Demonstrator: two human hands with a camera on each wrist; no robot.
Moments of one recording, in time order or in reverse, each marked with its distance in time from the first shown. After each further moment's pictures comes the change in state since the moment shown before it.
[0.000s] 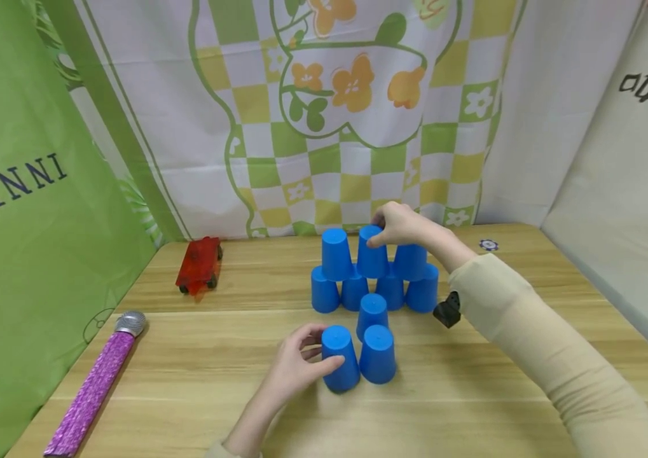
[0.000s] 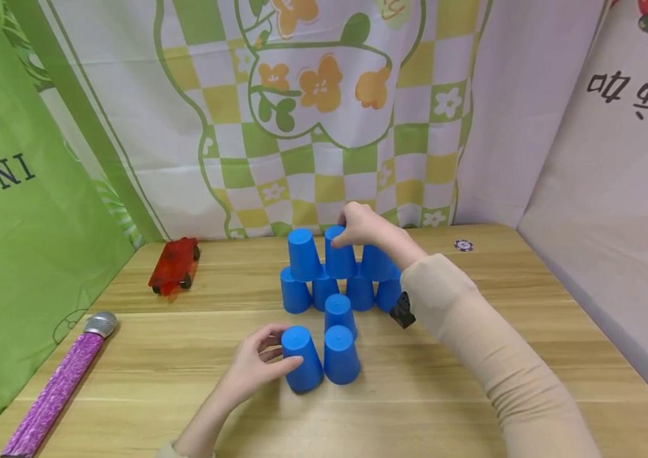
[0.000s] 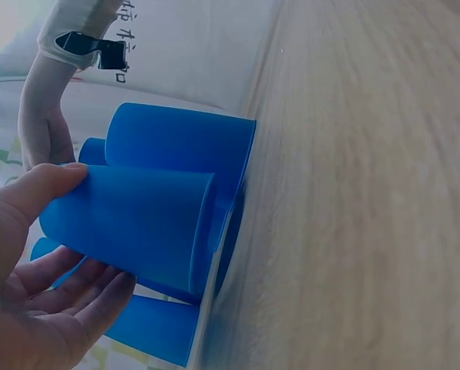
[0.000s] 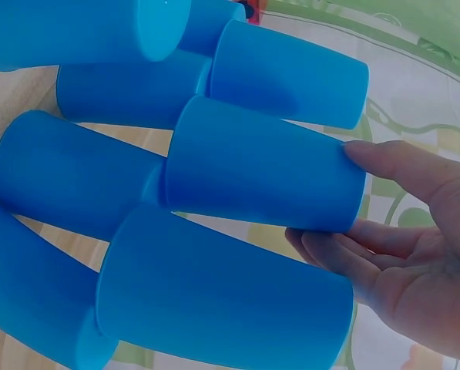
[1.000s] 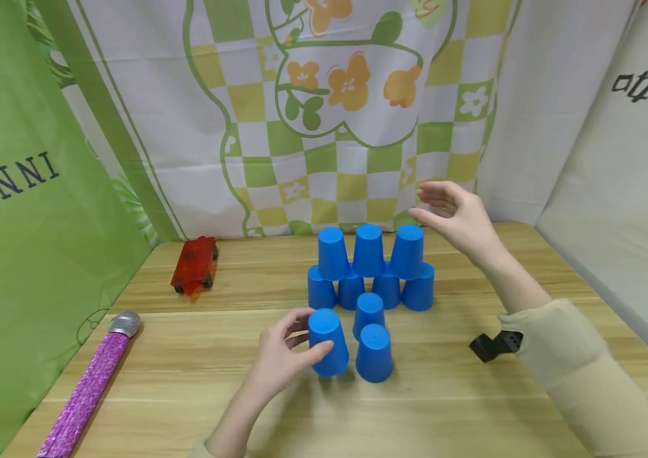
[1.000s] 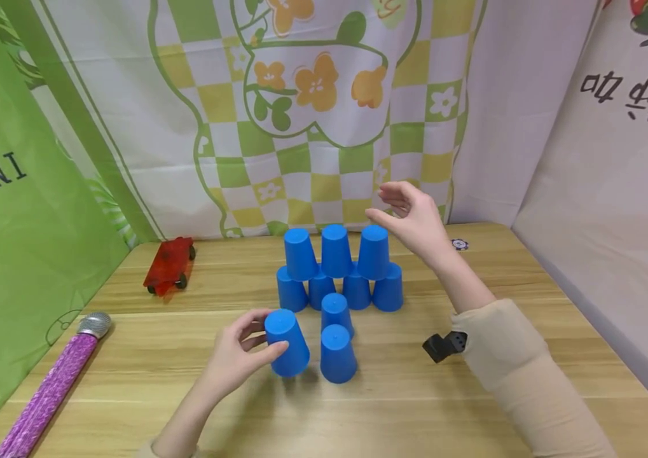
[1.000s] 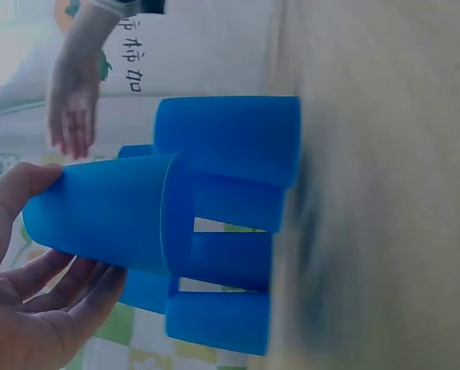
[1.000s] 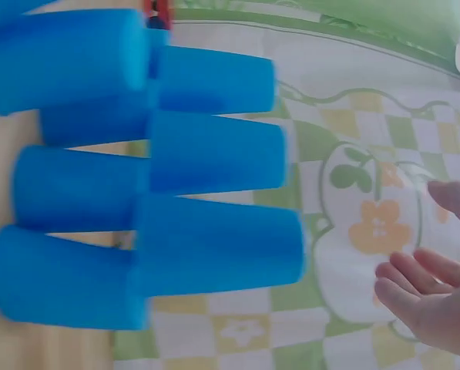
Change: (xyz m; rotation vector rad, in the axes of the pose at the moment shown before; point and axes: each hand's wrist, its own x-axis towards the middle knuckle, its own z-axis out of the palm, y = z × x) left_hand -0.004 0.031 -0.013 -0.004 0.107 0.059; right_hand -0.076 0.031 -0.015 0.509 0.480 -0.047
